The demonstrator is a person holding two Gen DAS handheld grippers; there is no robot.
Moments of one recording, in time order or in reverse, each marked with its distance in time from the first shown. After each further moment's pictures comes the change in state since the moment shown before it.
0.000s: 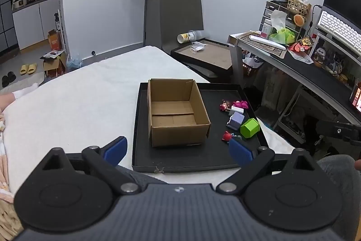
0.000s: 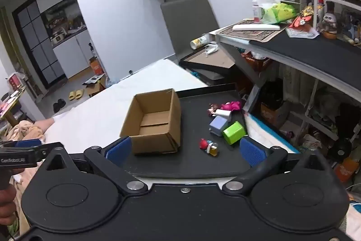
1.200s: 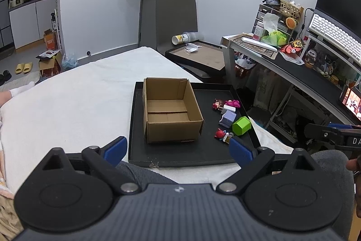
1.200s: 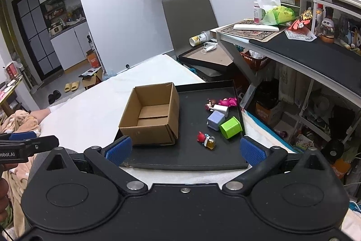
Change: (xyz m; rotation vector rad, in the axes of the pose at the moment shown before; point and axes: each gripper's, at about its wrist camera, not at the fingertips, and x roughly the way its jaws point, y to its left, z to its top) left arm -0.018 0.003 -0.010 -0.005 -0.014 -0.037; right arm -0.010 0.016 -0.010 -0.030 0.001 -0.036
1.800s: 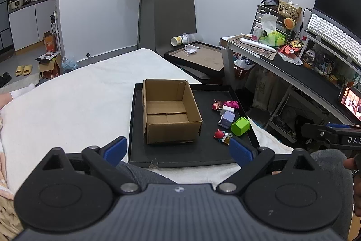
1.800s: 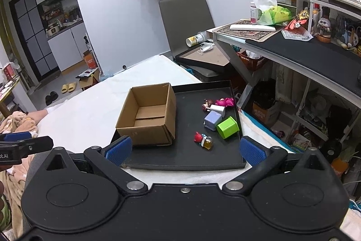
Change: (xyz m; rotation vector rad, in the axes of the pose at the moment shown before) left arm -0.004 -0.004 -0.003 0.011 -0.011 0.003; right arm -0.001 -0.001 -0.001 0.007 -0.003 -0.020
